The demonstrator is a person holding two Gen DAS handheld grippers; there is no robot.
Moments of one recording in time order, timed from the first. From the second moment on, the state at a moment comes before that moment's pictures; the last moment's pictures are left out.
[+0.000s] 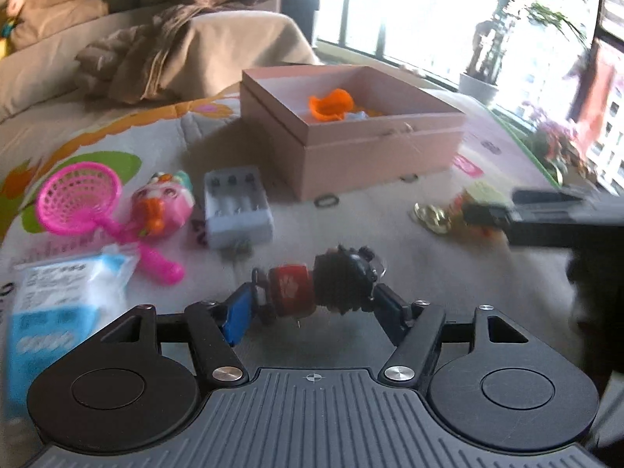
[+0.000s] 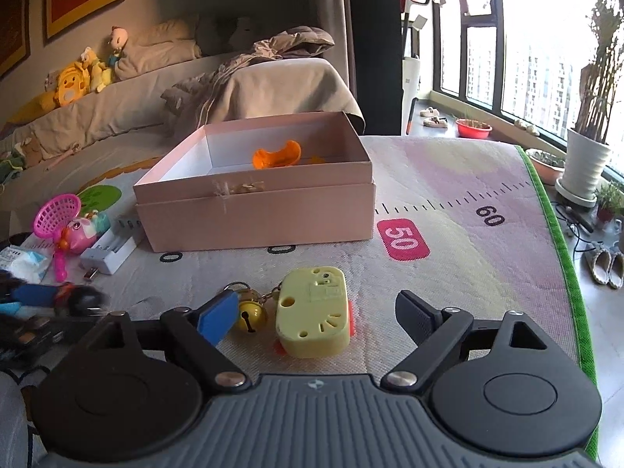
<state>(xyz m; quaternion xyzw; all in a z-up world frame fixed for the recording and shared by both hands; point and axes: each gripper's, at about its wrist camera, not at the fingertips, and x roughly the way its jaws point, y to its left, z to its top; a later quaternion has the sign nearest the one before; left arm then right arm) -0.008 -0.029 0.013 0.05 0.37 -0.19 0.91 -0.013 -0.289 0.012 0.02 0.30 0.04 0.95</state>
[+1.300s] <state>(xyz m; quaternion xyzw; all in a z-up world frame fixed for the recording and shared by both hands) -0.003 -0.041 0.051 0.06 0.32 -0.20 0.93 -0.016 -0.323 0.078 0.01 0.29 0.08 0.95</state>
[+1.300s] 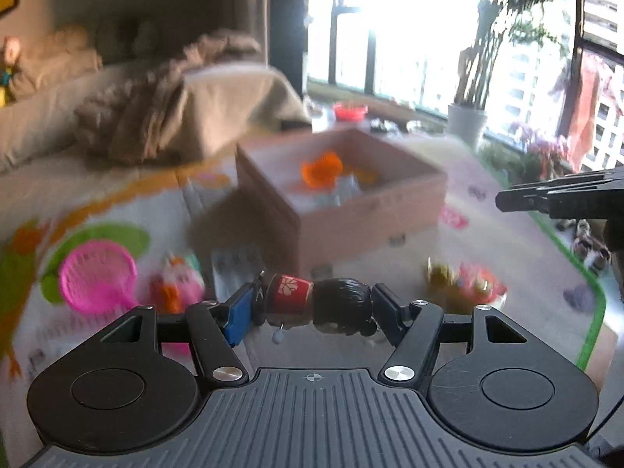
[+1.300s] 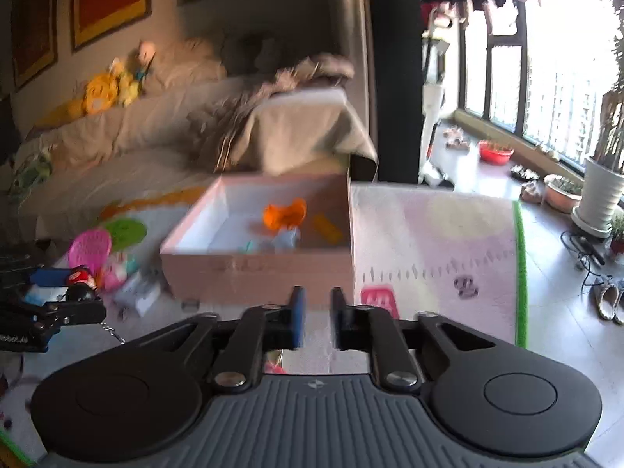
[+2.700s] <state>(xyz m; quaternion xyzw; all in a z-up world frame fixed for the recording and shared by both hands) 0.104 -0.027 0.081 0.05 0.28 -0.20 0.94 0.101 -0.312 0.111 0.03 0.28 0.09 0.96</state>
